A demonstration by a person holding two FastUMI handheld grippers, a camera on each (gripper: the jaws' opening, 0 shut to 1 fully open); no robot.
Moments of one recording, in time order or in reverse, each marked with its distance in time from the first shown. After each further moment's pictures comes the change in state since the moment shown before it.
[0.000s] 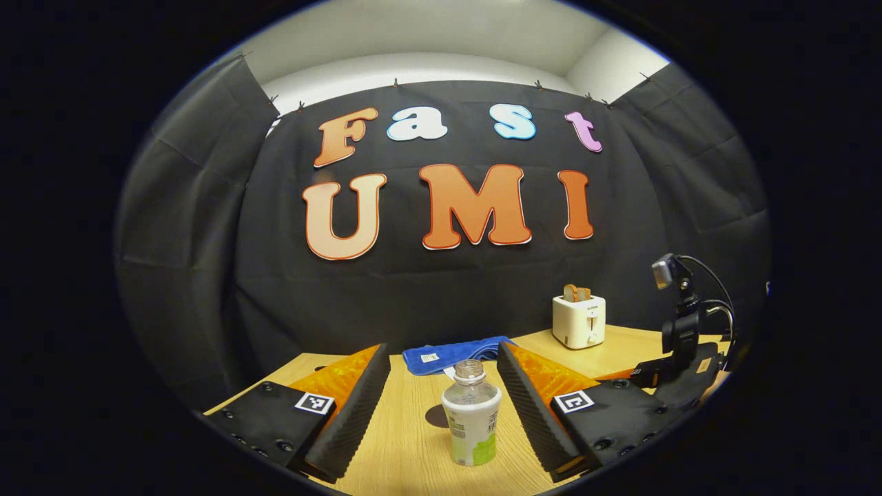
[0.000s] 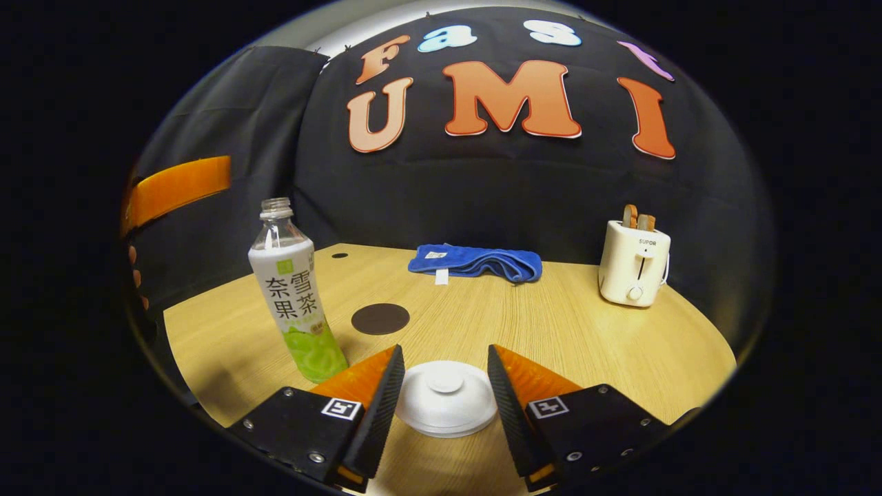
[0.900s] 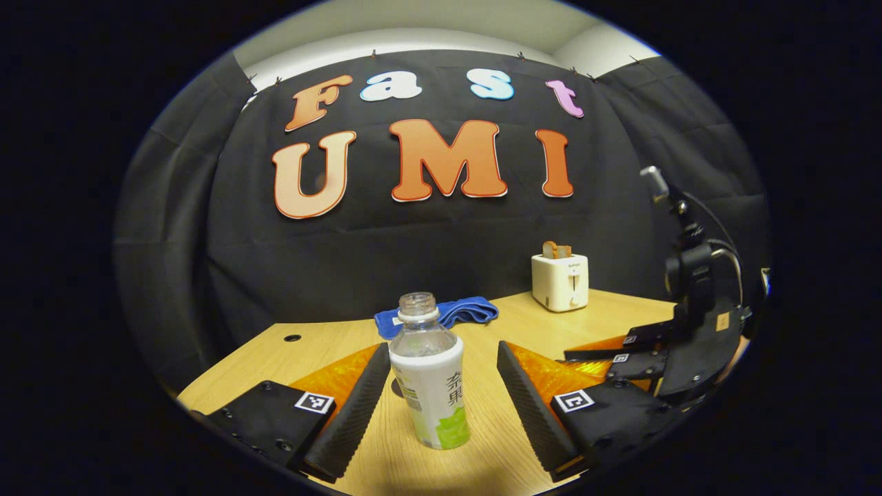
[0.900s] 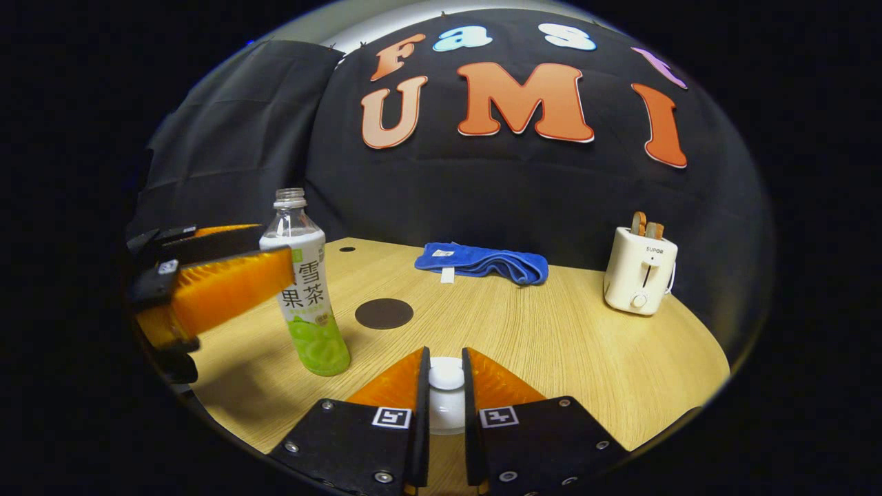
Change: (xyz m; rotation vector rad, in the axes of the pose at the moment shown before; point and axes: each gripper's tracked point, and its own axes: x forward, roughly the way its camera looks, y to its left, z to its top) left arm 0.019 -0.037 -0.085 0.028 0.151 -0.046; right arm -0.011 -0.001 0.009 -0.063 -0.038 0.045
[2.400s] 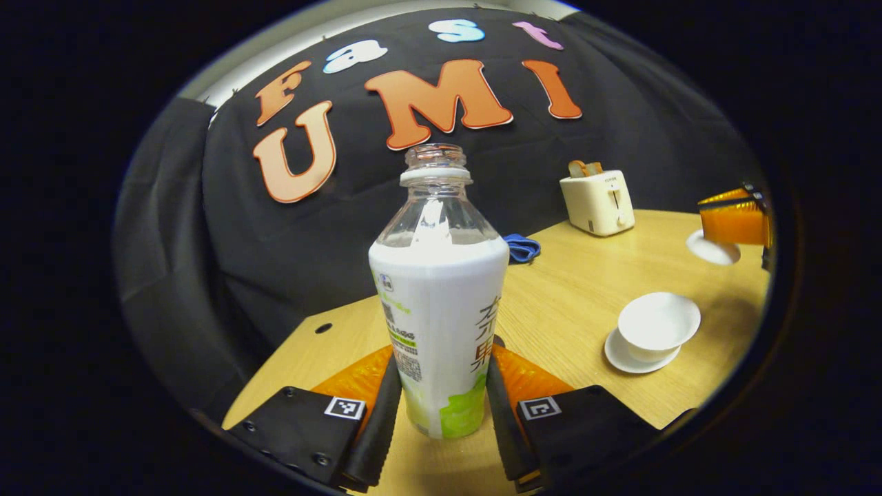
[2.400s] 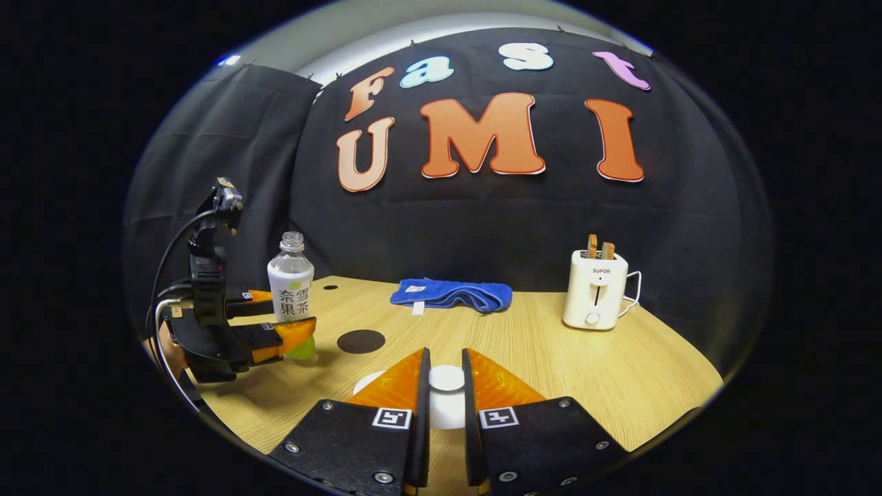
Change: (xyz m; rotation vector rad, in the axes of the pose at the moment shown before) left arm 0.053 0.039 -0.052 0.309 0.195 0.094; right arm -0.048 -0.059 0.028 0.076 -0.136 -0.077
